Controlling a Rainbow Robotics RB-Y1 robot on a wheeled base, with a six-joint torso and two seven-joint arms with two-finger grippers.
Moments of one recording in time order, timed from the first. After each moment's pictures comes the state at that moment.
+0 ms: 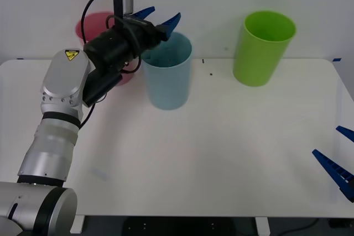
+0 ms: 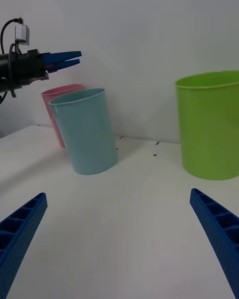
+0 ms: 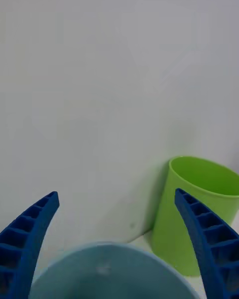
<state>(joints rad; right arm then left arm) 0.35 -0.40 -0.52 -1.66 0.96 -1.22 0.00 -0.70 0.14 0.12 -1.21 -1.61 -0.60 0.37</state>
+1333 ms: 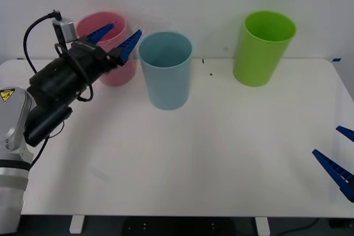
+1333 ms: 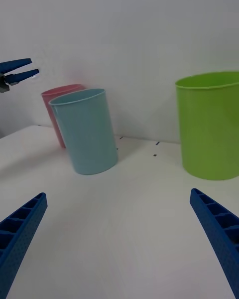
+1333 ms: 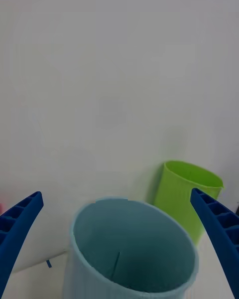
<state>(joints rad) 0.35 -0.40 -0.52 -1.66 0.96 -1.22 0.00 -0.35 0.29 0.16 -1.52 -1.30 -0.70 0.33</state>
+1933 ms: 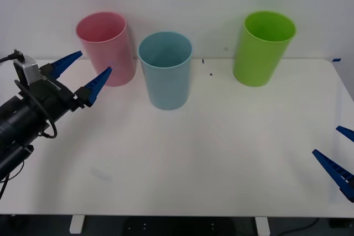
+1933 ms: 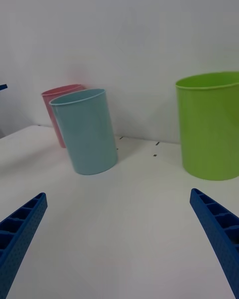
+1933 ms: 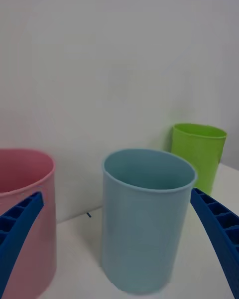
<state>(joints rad) 0.35 -0.40 -0.52 -1.66 0.96 -1.22 0.00 -0.09 0.29 0.34 -1.68 -1.29 -0.90 0.17</state>
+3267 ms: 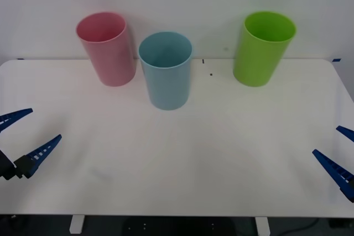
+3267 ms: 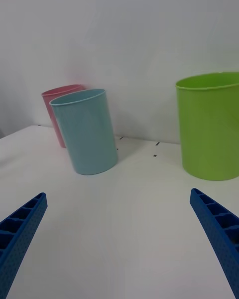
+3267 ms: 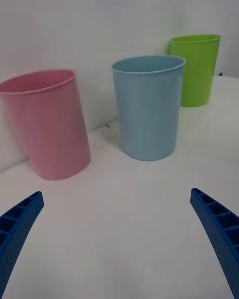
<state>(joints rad) 0.35 -0.40 -0.52 -1.66 0.96 -1.22 0.00 0.20 0.38 0.60 -1.69 -1.26 -1.20 0.00</state>
